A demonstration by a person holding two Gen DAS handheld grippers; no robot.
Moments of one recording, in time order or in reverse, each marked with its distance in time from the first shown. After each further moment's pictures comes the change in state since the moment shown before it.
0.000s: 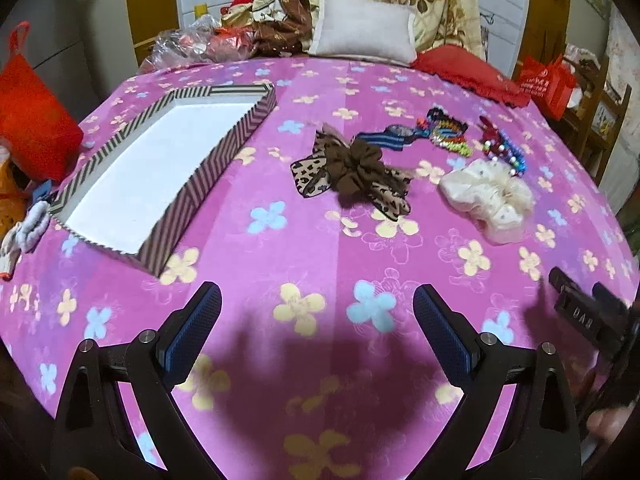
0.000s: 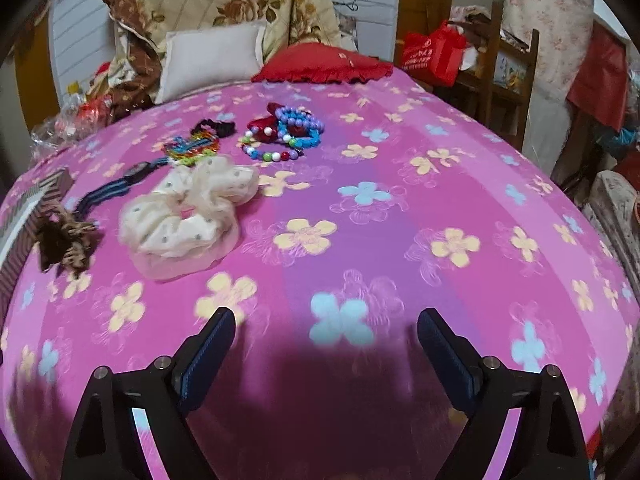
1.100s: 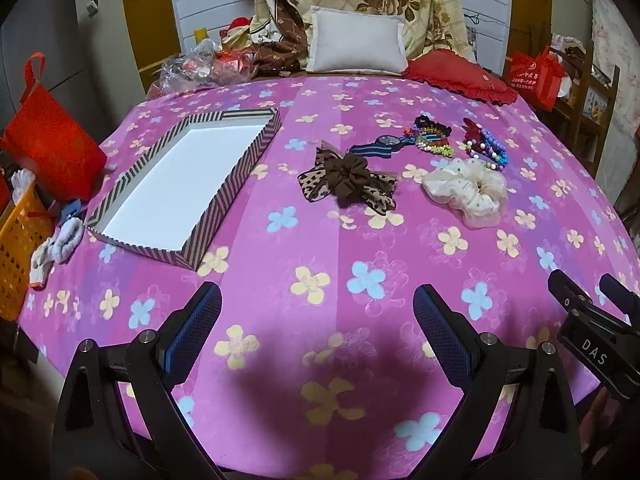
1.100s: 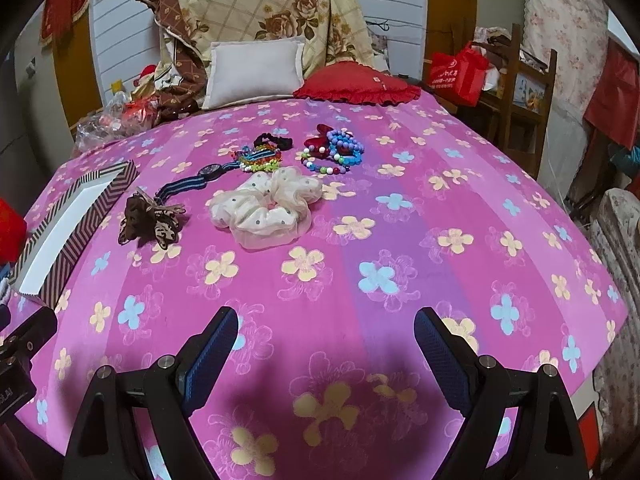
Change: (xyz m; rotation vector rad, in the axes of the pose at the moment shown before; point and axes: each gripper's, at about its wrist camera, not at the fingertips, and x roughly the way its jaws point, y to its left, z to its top) left arm -0.055 -0.008 -0.014 0.068 -0.039 0.047; right arm -0.077 0.025 -0.018 -0.067 -0.025 0.076
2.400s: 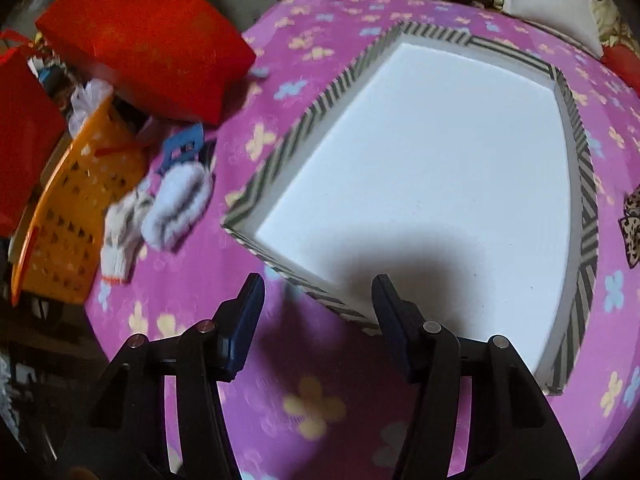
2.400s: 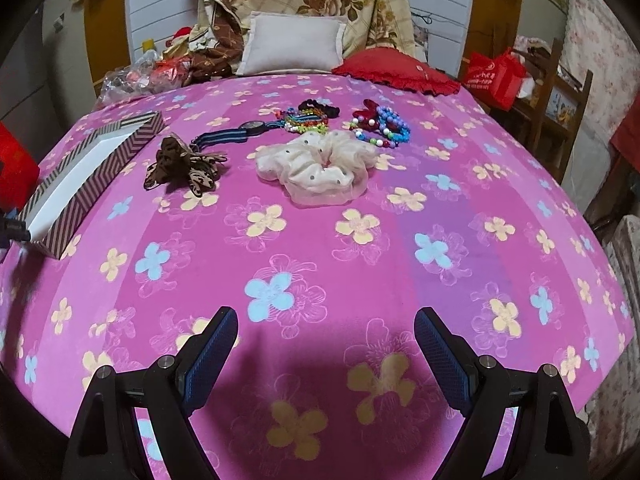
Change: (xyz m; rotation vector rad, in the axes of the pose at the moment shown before) left arm 0.134 0.233 0.037 -0.240 0.333 0.409; right arm 0.018 0.039 -0.023 -0.109 0.067 0.037
